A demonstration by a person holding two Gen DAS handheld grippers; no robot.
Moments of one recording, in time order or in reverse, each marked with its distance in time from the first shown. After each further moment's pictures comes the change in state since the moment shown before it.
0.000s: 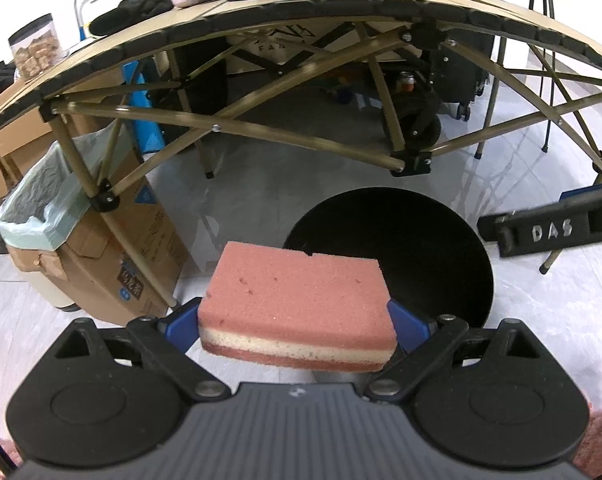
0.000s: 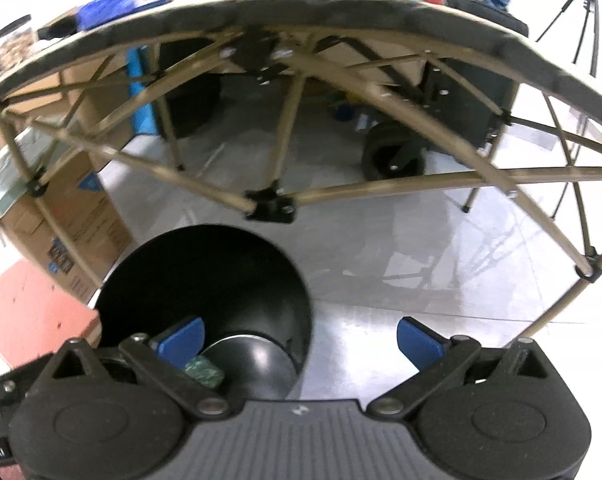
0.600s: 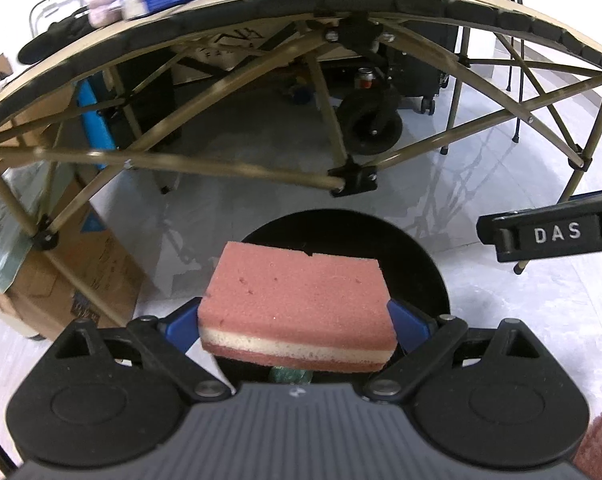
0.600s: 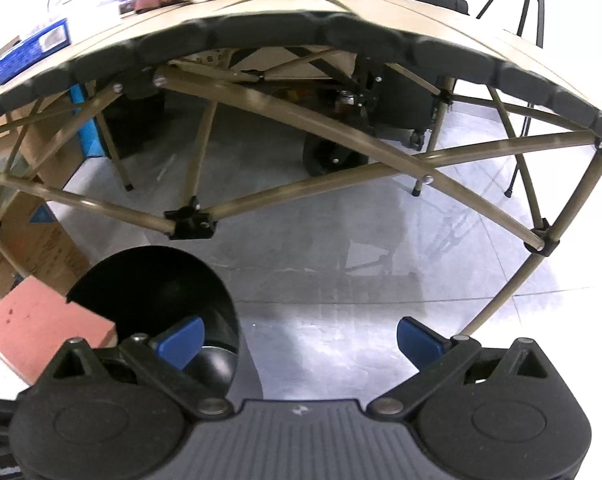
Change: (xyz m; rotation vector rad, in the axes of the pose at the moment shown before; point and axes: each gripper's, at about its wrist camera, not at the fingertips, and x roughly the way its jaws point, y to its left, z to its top) left arm 0.031 -0.047 0.034 0.067 0.002 -0.077; right arm -0.003 -0.044 0.007 0.117 0.010 -0.095
